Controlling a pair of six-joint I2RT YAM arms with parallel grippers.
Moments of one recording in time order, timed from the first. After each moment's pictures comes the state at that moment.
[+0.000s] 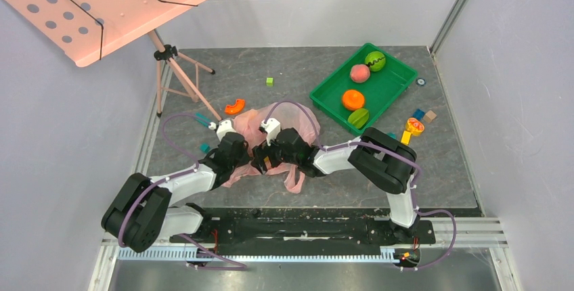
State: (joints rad) left arm -0.51 1.24 0.35 0.14 -0.31 -0.73; right arm 1.00 1.98 0.96 0.55 -0.06 0.26
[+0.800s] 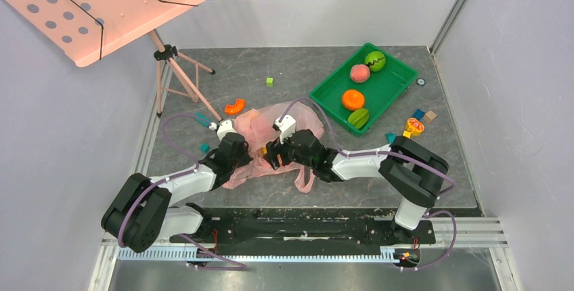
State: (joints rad) left arm -0.52 1.24 0.35 0.15 -0.30 -0.73; right arm 1.00 1.75 0.81 0.54 0.06 0.23
